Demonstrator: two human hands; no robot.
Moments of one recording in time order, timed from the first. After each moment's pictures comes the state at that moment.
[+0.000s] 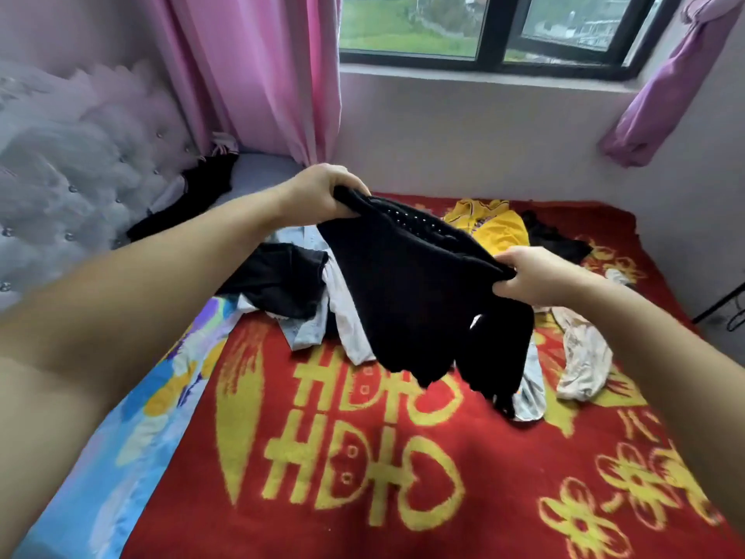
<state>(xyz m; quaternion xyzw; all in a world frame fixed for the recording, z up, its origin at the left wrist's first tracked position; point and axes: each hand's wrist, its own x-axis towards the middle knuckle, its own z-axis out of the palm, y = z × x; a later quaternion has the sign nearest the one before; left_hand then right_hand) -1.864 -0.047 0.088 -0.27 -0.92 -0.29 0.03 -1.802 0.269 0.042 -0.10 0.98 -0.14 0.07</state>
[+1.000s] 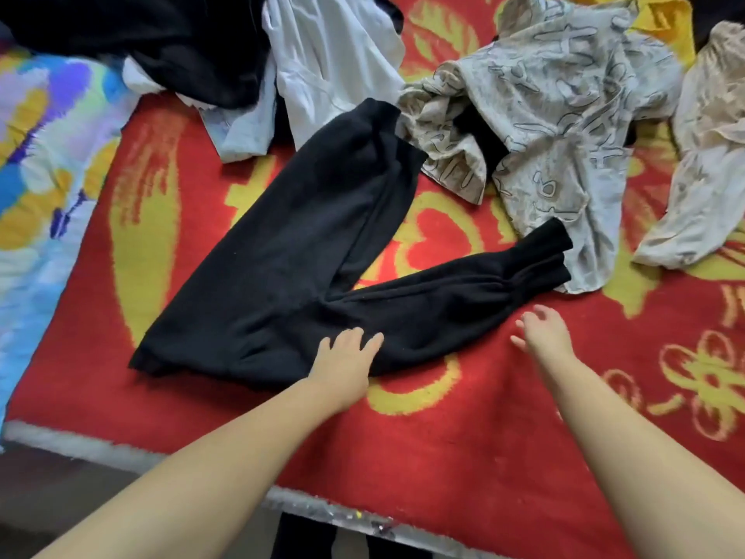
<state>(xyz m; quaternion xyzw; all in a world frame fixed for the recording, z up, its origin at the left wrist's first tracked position) -1.683 0.070 -0.431 -0.11 -0.93 -0.01 -0.36 -1.746 0.354 -0.432 0.44 0.72 -0.51 0.15</state>
